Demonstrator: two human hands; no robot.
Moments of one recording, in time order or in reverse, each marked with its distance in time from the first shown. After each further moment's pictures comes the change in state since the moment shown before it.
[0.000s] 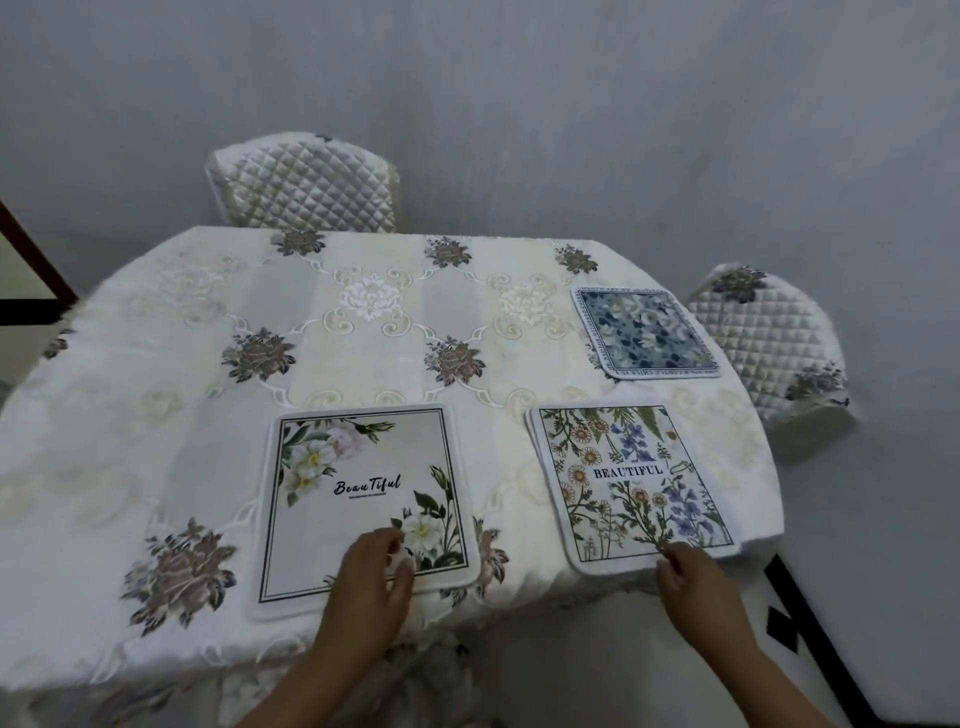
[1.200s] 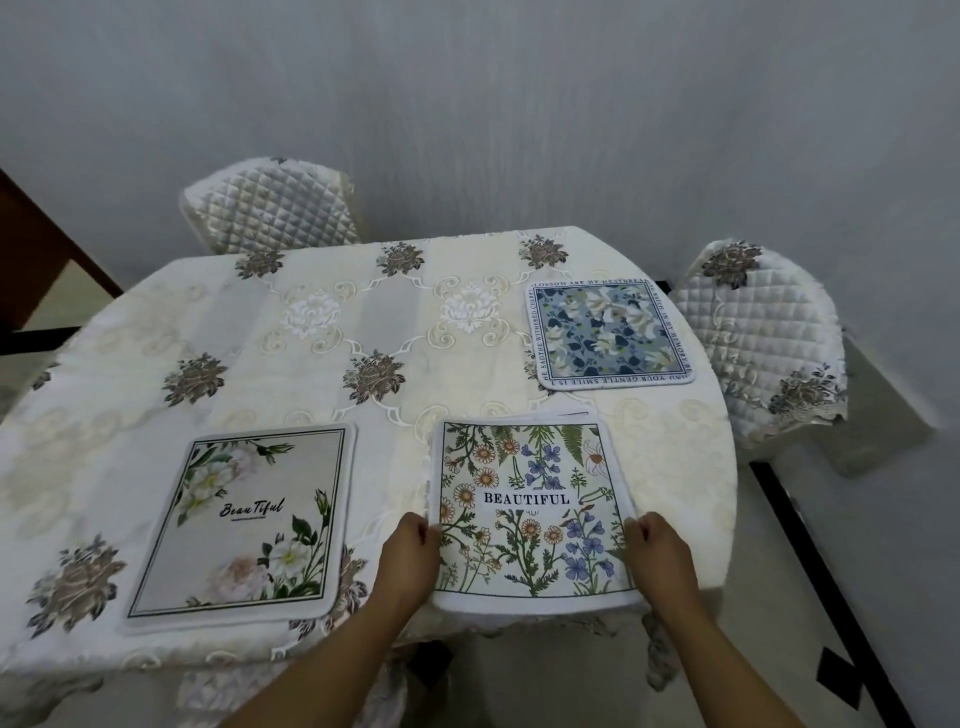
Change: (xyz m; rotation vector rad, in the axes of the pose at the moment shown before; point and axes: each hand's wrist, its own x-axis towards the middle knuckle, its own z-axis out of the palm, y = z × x) left_hand 0.090 0.198 0.194 -0.018 -0.022 -0.488; right_hand 0.182 0.124 -0.048 0.368 -0.146 0.120
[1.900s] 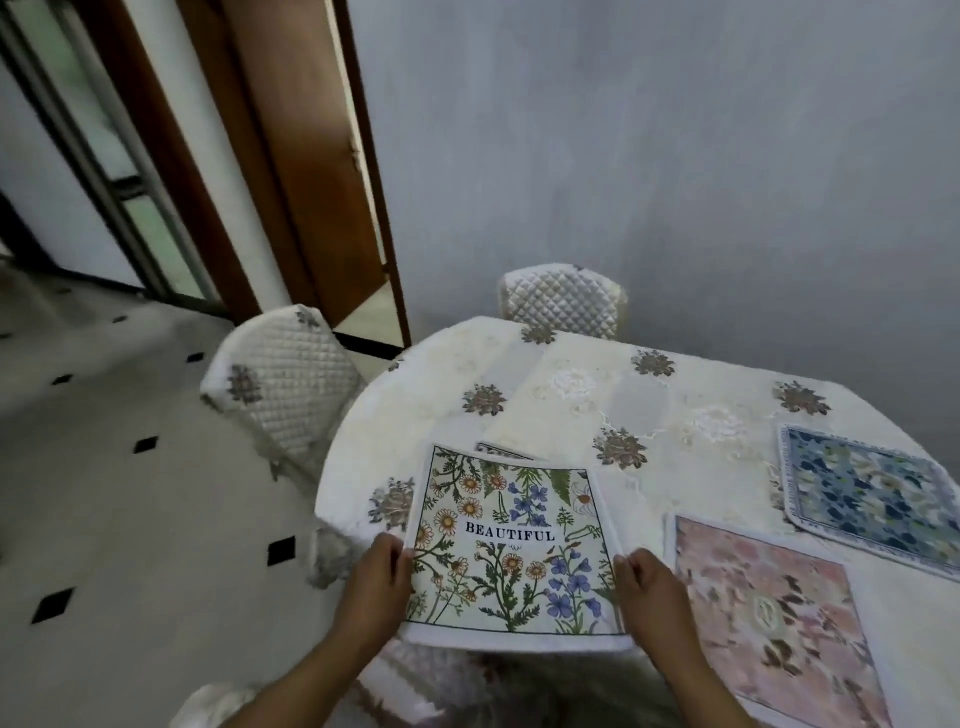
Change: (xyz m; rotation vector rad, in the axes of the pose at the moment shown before) left_hand -0.175 -0.179 -0.272 -0.064 0.518 0.003; right_hand -0.219 -0.199 0.117 -0.009 -0.254 -0.594
